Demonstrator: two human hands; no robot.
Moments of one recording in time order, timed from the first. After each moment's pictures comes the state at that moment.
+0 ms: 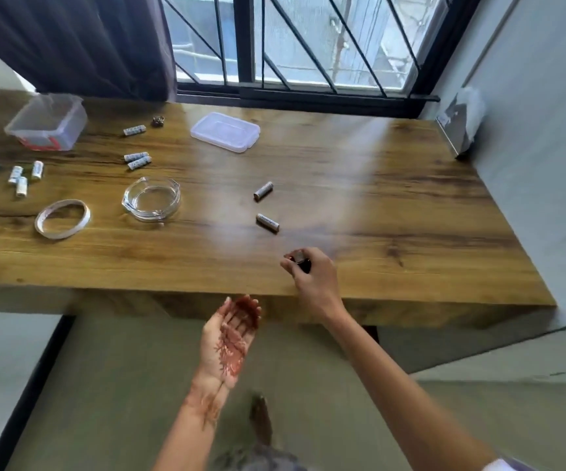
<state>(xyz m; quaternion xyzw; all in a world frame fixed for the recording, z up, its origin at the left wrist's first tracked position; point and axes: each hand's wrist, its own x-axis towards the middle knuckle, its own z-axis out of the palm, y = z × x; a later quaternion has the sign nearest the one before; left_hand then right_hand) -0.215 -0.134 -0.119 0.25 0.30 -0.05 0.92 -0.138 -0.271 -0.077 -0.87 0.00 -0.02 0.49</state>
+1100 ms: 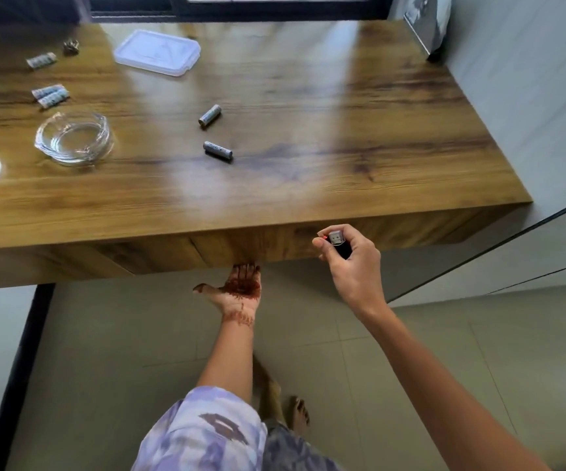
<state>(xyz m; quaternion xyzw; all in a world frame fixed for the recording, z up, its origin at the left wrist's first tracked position) -0.194 -0.198 -0.243 0.05 0.39 0.00 0.92 -0.230 -0.358 -0.107 -0.83 0.08 -0.07 0.55</state>
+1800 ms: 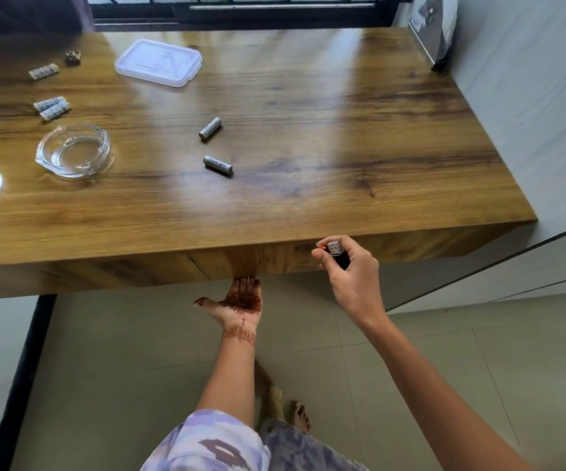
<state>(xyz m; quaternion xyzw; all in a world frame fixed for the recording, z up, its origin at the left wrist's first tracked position) -0.193 -0.200 -0.244 0.05 0.39 0.02 0.92 -0.213 -0.363 -0.107 -0.84 0.07 -0.06 0.53</state>
